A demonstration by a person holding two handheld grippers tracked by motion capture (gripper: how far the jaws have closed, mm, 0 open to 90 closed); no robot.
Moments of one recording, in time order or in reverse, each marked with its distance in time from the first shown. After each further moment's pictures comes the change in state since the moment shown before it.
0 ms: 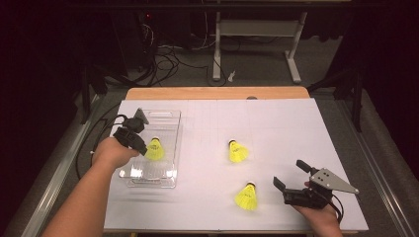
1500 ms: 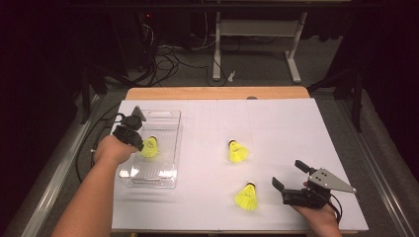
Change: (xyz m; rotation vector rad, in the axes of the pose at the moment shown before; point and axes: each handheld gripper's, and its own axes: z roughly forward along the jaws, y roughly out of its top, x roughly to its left) left arm 0.019 0.011 0.014 -0.024 0.019 -0.071; right arm 0.001 -0.002 0.003 0.015 0.004 -0.007
